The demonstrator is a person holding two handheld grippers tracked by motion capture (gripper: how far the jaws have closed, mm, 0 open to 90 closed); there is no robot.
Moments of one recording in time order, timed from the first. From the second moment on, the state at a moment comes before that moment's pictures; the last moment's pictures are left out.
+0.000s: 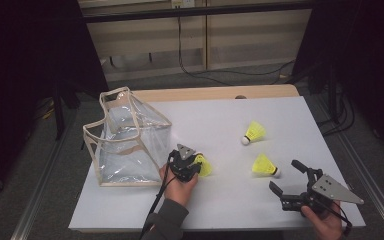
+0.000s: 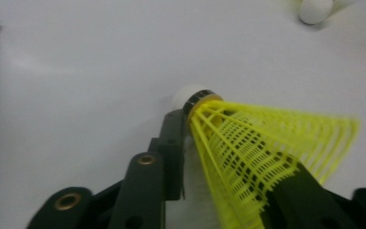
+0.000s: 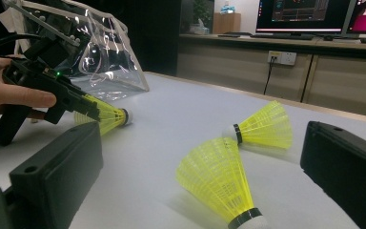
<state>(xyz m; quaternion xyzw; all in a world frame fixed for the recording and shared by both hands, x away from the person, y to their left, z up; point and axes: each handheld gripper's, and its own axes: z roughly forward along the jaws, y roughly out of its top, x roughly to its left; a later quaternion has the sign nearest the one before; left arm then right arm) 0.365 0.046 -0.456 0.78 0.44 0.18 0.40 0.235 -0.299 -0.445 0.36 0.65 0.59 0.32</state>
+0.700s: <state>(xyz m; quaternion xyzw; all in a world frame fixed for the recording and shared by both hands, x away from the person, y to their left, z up) 0.363 0.046 -0.443 0.78 0.44 0.15 0.41 0.235 -0.300 -0.445 0.36 0.65 0.59 0.32</state>
